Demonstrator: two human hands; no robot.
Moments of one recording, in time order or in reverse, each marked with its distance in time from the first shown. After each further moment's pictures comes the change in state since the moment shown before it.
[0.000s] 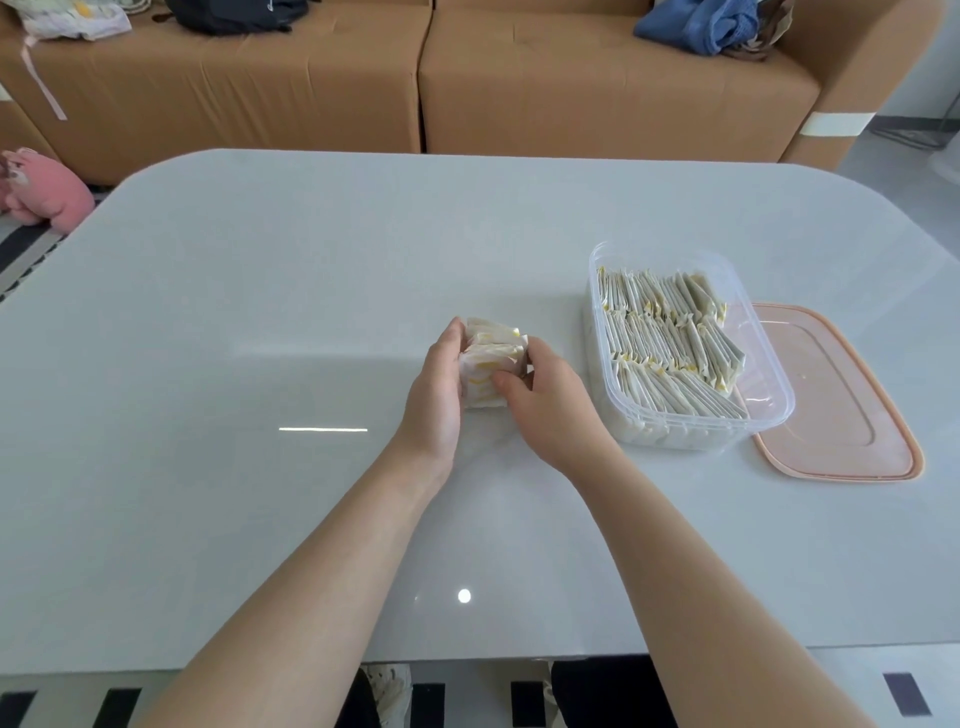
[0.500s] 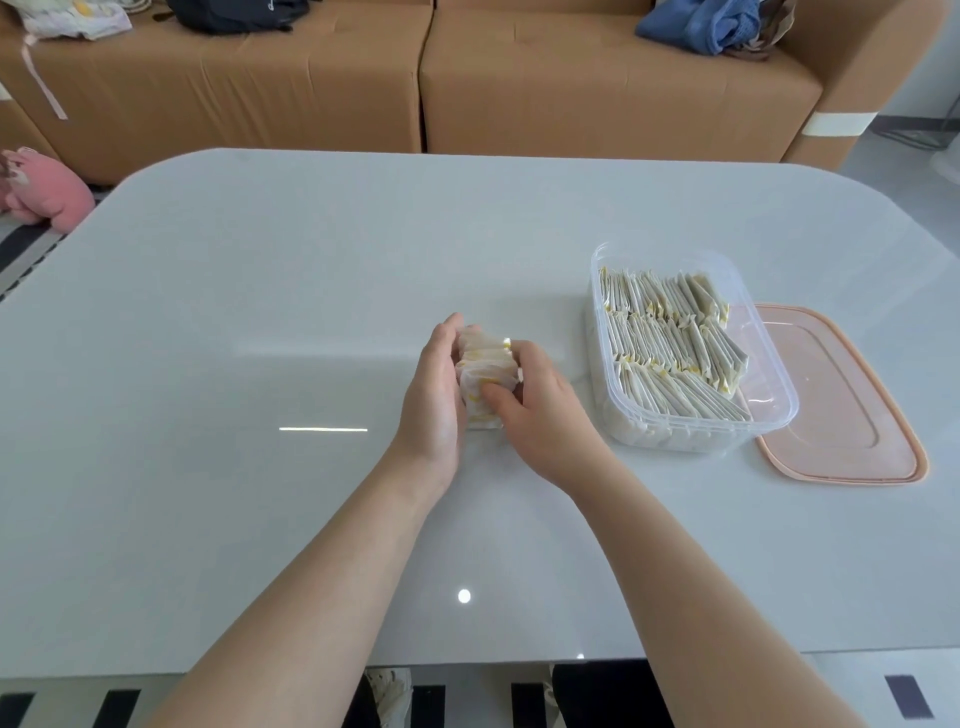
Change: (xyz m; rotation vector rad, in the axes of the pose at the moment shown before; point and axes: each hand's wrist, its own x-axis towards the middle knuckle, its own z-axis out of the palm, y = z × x) left_hand -0.002 0.001 0.005 -0.190 0.078 -0.012; right_hand -0.005 0.003 0.008 -0.053 -0.008 -0.092
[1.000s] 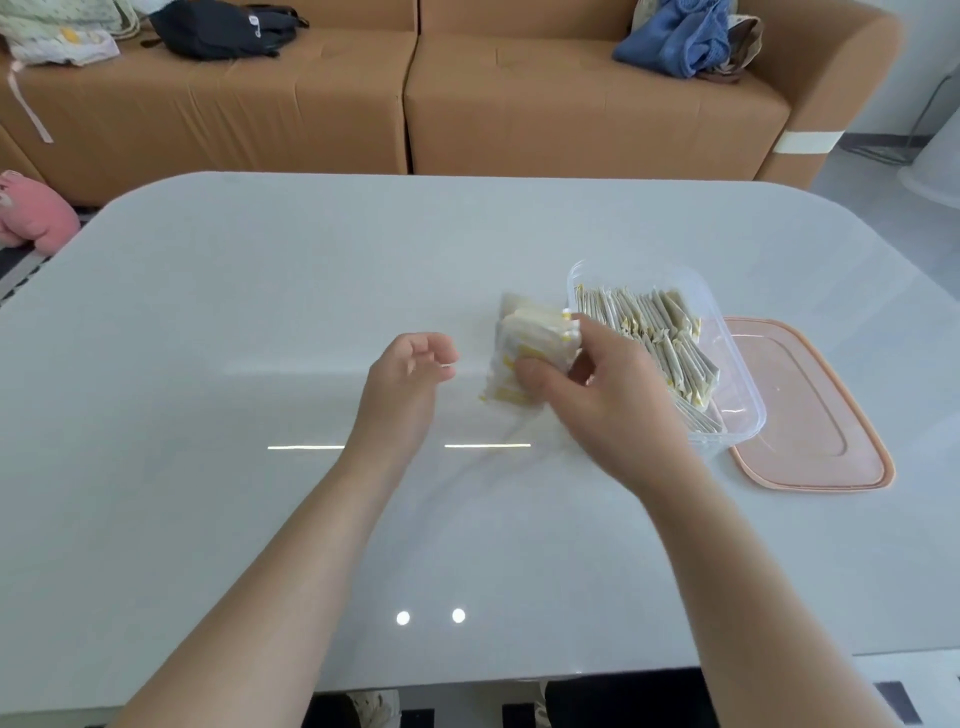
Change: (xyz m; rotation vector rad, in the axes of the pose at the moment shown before) left_hand 0.012 0.014 -0.012 0.509 0.211 0.063; right_hand -0.024 -0.044 -0.075 -0.052 0.183 -0.080
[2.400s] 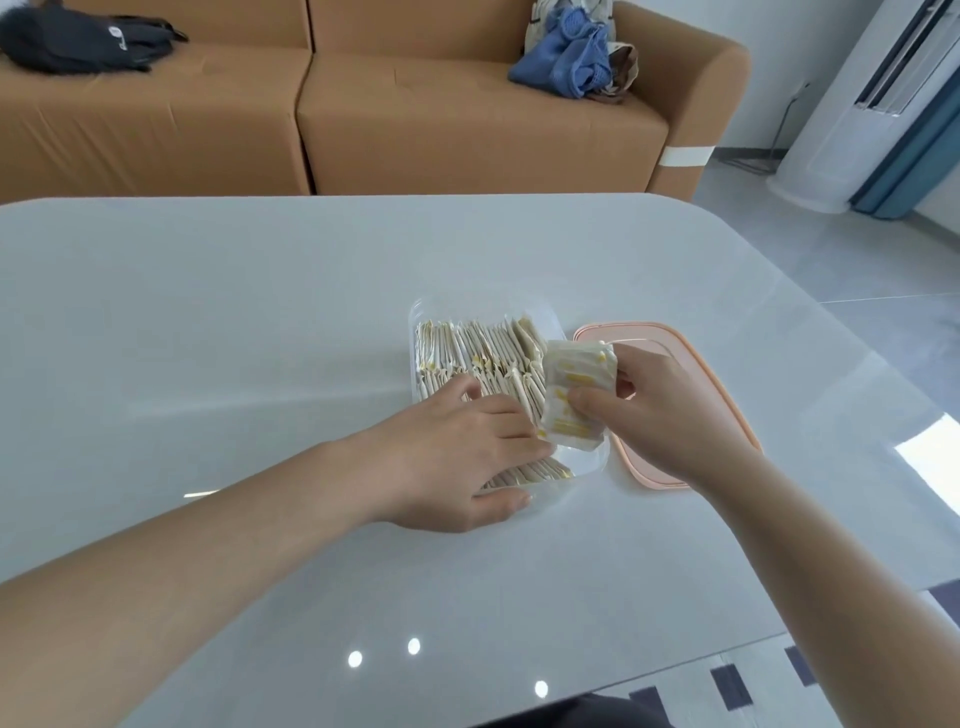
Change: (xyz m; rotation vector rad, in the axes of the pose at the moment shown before) left_hand -0.007 0.029 0.083 1.250 -0.883 1.151; right_hand 0.001 0.070 -0.105 -0.236 -0.045 0.186
